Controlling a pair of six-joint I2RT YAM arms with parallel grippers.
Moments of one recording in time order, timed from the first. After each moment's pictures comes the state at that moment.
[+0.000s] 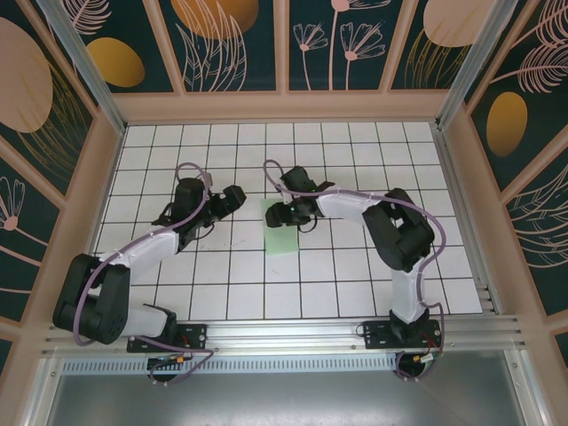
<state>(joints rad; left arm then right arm) -0.33 1.38 0.64 0.13 0.28 -0.83 0.69 1.95 1.25 -0.35 -0.29 0.46</state>
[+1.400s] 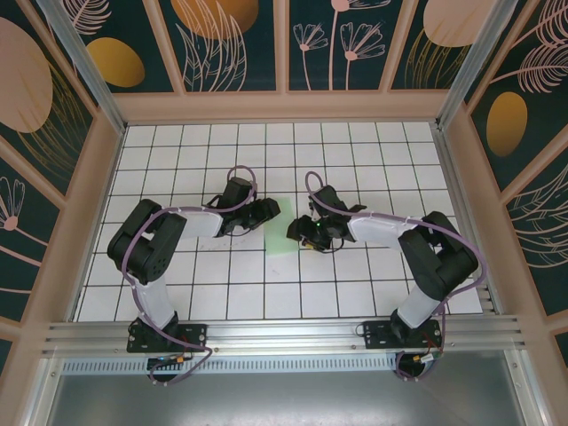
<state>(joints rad) -0.52 1.85 0.87 0.20 0.34 -0.94 0.66 1.65 0.85 -0.23 -0.39 0.92</state>
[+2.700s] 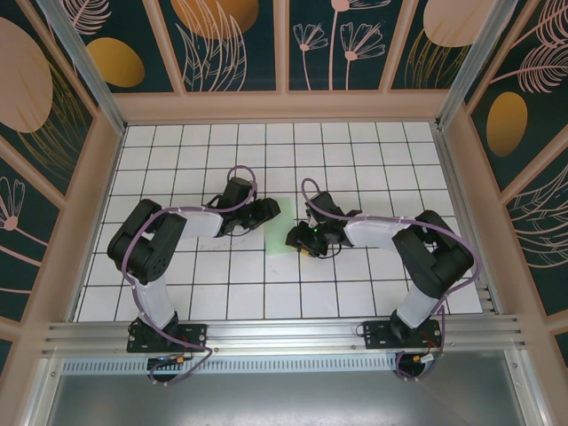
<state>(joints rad) -0.52 1.85 0.87 0.20 0.34 -0.94 0.70 1.68 0.82 -0.19 -0.42 0.97</state>
